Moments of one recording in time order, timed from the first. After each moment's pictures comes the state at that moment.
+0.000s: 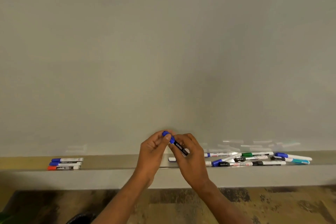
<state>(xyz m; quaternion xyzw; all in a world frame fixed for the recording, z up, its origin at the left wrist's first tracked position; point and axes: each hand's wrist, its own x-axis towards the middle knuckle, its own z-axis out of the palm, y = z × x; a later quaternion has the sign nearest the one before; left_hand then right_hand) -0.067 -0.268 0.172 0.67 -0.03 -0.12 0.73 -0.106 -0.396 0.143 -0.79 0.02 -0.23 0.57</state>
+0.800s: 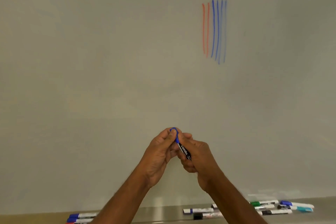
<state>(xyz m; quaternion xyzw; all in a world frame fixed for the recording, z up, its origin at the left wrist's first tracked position) -0.077 -0.201 0.384 0.57 -0.21 -0.17 0.77 -0.135 -0.324 0.390 -0.64 0.08 -0.06 0.76</state>
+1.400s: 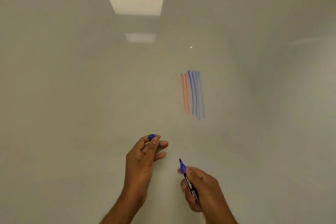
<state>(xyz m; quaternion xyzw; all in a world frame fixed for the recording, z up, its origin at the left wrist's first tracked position) -0.057 -0.216 0.495 0.56 -0.26 0.10 0.78 -0.141 -0.351 0.452 -0.64 0.04 -0.20 0.74</state>
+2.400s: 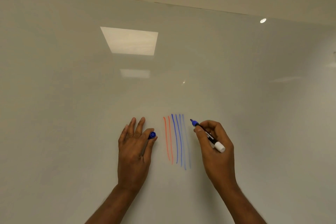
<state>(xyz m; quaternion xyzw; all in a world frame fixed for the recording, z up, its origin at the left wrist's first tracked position) 0.062 -0.292 0.588 0.57 -0.38 0.63 0.37 -0.085 -0.450 0.610 -0.63 -0.10 -0.62 0.46</state>
